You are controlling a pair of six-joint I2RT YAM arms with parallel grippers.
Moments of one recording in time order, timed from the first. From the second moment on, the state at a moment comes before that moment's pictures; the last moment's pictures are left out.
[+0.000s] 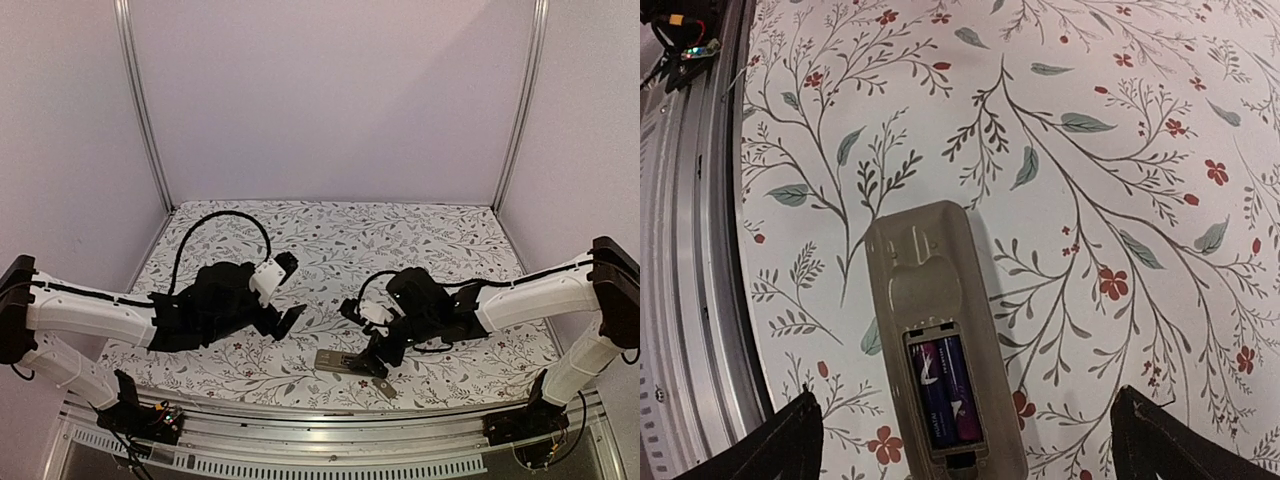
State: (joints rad) left arm -1.05 1.35 0.63 0.27 -0.40 0.13; right arm 0.99 1.58 0.77 -0.03 -0.24 -0.10
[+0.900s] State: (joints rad) left arm -1.06 1.07 0.44 0.39 -0.37 -0.01; right arm 0.85 0.96 0.75 -0.08 -0.44 0.01
